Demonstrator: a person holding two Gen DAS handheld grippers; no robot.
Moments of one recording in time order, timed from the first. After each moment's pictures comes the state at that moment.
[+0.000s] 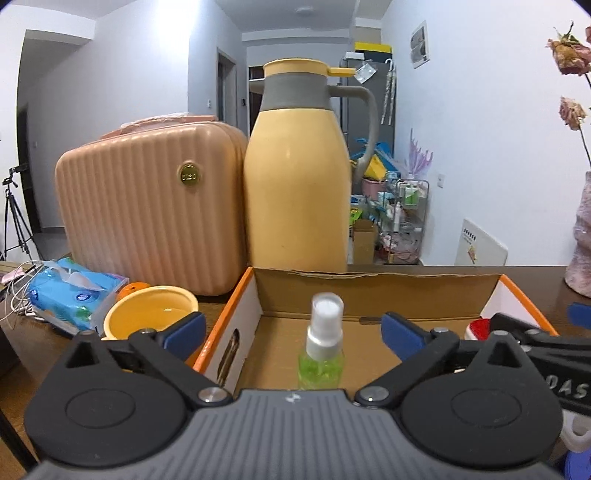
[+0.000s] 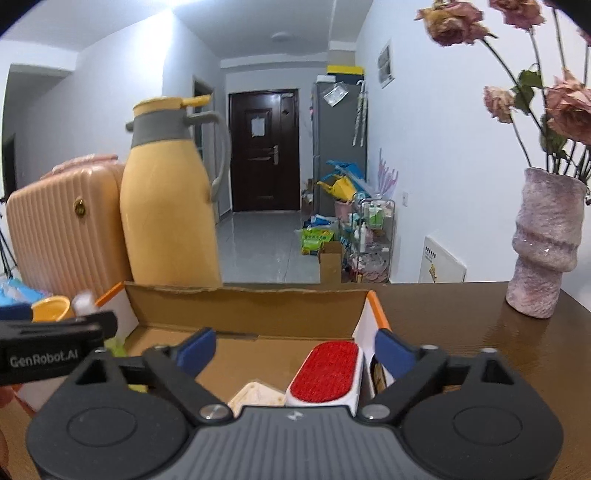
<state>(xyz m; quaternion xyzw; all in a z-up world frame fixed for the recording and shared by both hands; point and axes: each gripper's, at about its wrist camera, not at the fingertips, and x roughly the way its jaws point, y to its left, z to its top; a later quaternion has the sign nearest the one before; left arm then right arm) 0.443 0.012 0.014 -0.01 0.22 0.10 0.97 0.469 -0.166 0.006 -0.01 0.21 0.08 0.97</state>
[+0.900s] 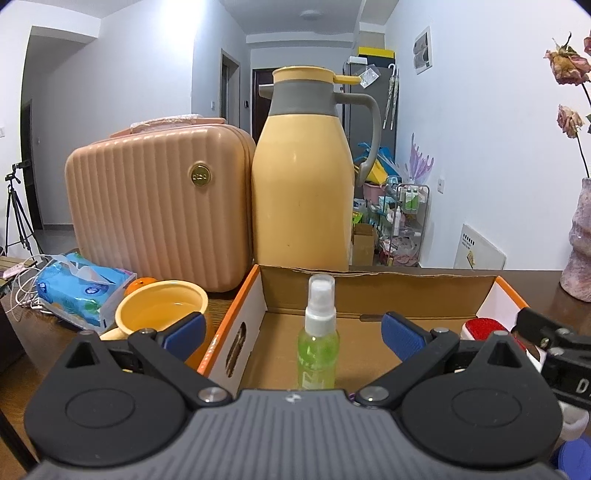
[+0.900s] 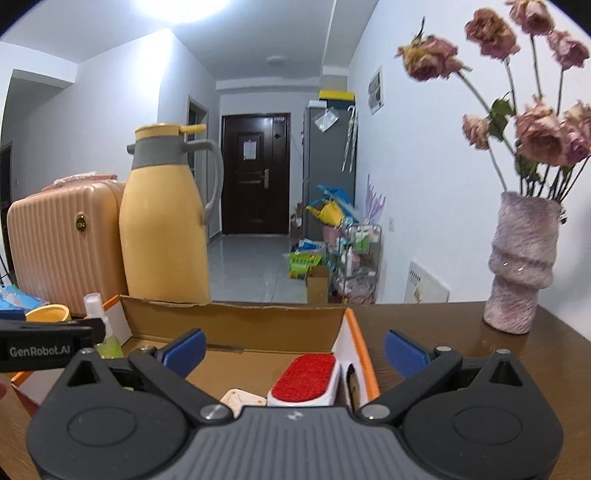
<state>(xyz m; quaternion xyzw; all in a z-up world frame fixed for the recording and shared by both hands) 0.422 0.015 0.016 -0.02 0.21 0.10 0.97 0.439 -0.177 0.011 -0.01 0.17 0.06 0.98</state>
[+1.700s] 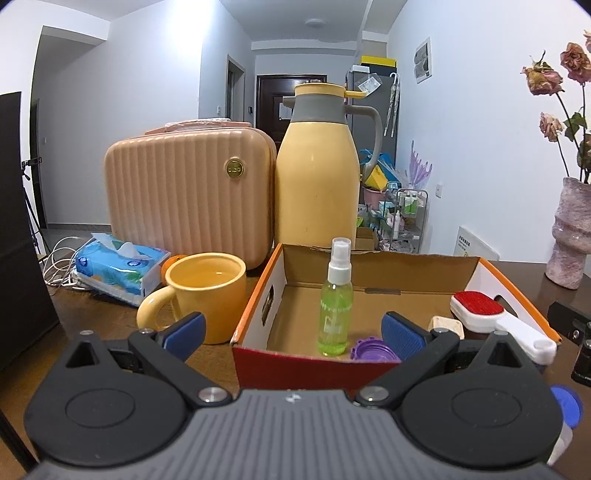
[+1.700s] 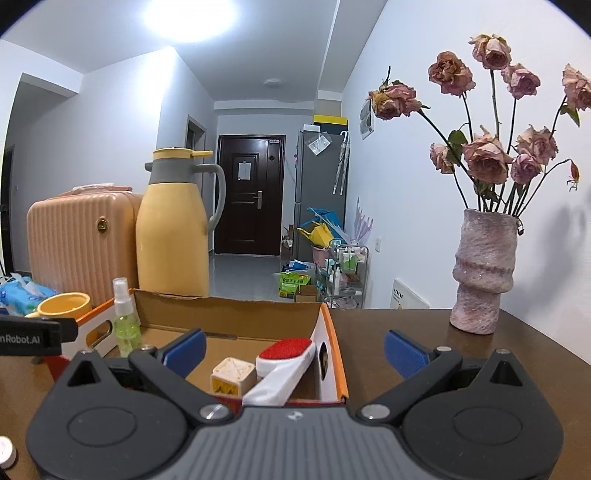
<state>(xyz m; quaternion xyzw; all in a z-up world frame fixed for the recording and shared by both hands) 0.340 0.024 0.014 -0.03 0.20 0.10 0.97 0.353 -0.195 0.010 -0.03 0.12 0.04 0.99</state>
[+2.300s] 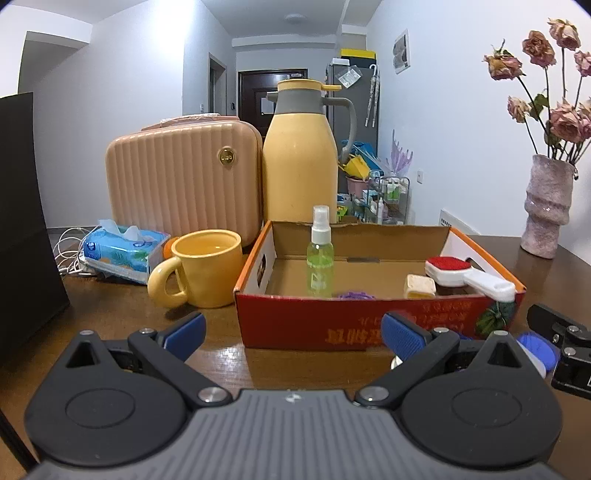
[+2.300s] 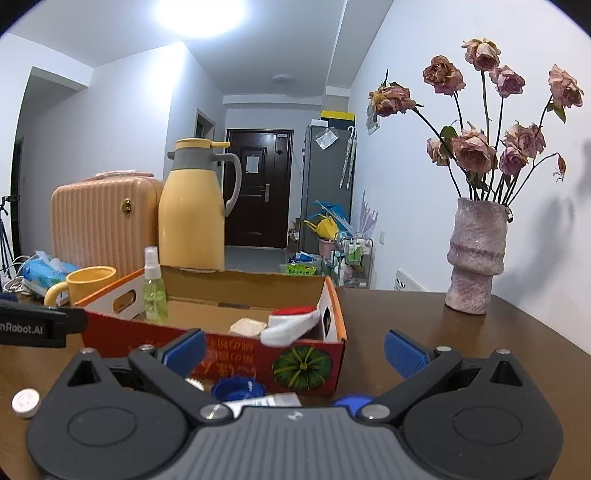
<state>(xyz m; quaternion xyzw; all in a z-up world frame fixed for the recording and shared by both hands) 0.283 0.014 0.006 -0.01 0.21 0.07 0.97 0.291 -0.198 -0.006 -0.04 0.13 0.05 0.99</state>
